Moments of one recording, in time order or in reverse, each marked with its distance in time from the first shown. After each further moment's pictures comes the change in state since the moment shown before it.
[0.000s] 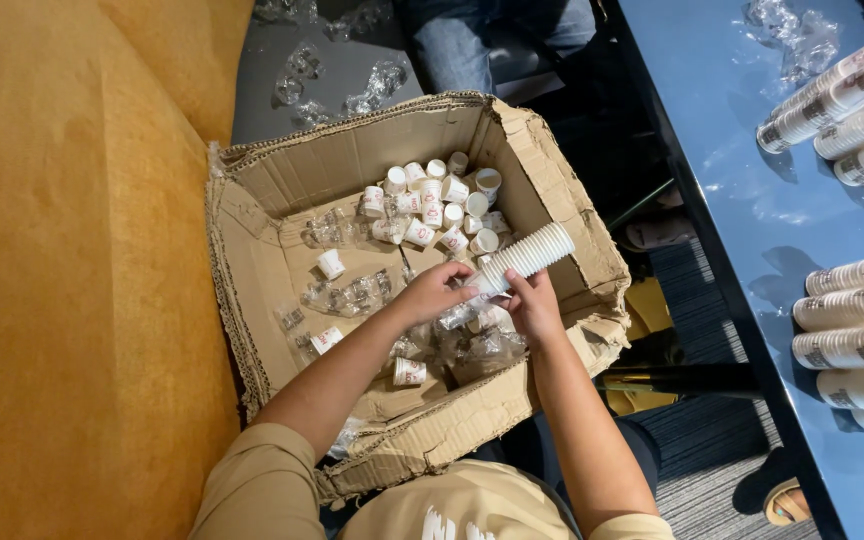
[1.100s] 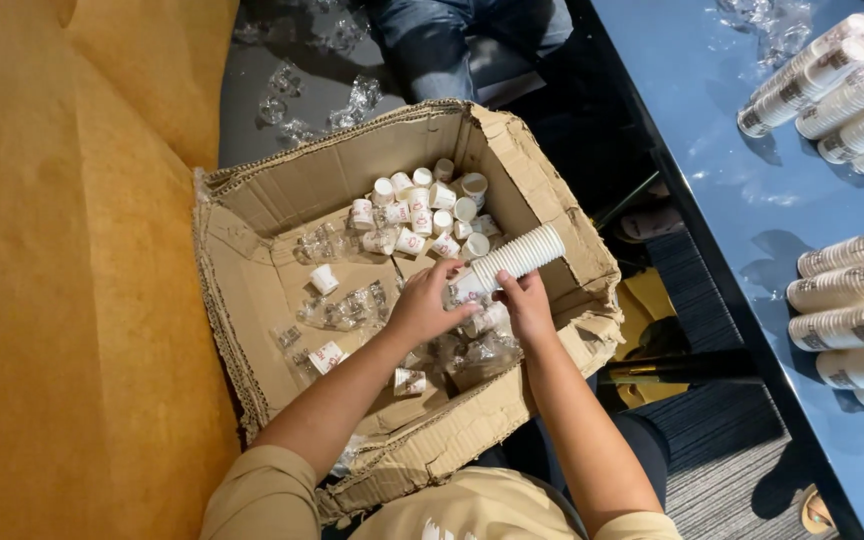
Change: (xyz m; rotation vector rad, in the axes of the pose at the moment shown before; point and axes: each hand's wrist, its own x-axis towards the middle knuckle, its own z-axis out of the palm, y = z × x) left_hand -0.030 0.082 -0.002 0.398 0.251 0.224; right_hand 0.007 0.012 -0.014 -0.174 0.110 -0.091
